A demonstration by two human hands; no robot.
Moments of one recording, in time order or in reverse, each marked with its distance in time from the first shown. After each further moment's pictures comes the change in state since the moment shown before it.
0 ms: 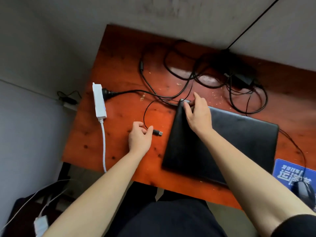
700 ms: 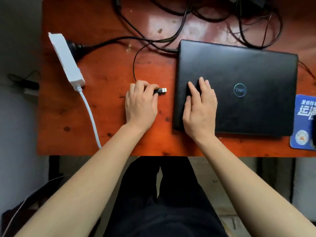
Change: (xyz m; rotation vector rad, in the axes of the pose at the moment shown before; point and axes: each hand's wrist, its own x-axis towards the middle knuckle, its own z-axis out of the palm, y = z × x) left_hand 0.010 -0.043 0.006 0.422 -0.008 0.805; right_hand -0.143 0.025 0.087 -0.291 0.413 -0.135
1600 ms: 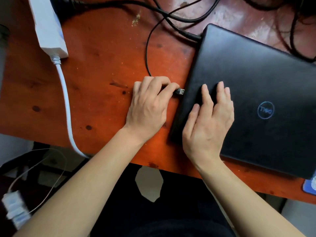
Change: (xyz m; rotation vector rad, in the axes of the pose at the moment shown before) left_hand -0.004 0.011 0.035 0.025 0.151 0.151; right_hand 0.000 0.000 -0.001 -0.028 -0.056 -0.013
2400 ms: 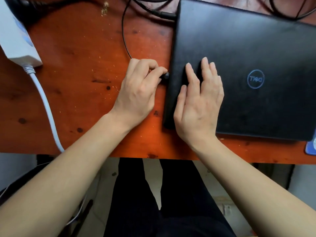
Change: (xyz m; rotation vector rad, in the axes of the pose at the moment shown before) left_hand 0.018 -0.009 -0.005 -0.140 -0.063 0.214; right_hand 0.000 -0.001 0.002 -0.033 0.018 0.019
